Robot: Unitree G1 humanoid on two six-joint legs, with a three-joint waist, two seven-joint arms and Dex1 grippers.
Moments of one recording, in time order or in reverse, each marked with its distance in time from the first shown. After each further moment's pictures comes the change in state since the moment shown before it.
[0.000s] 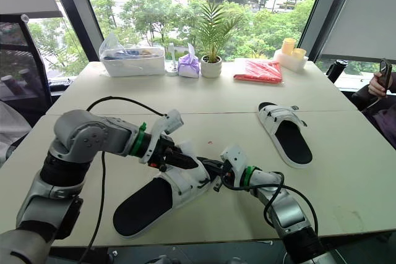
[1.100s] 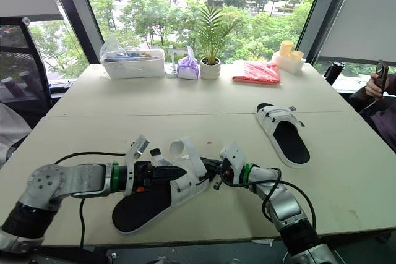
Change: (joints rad) left arm 0.493 0.143 0.005 0.093 -1.051 -0.474 0.961; right arm -0.051 -0.001 0.011 0.093 0.000 -0.047 0.044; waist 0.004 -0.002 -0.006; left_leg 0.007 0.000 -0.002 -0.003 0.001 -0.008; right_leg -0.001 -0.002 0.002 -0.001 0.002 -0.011
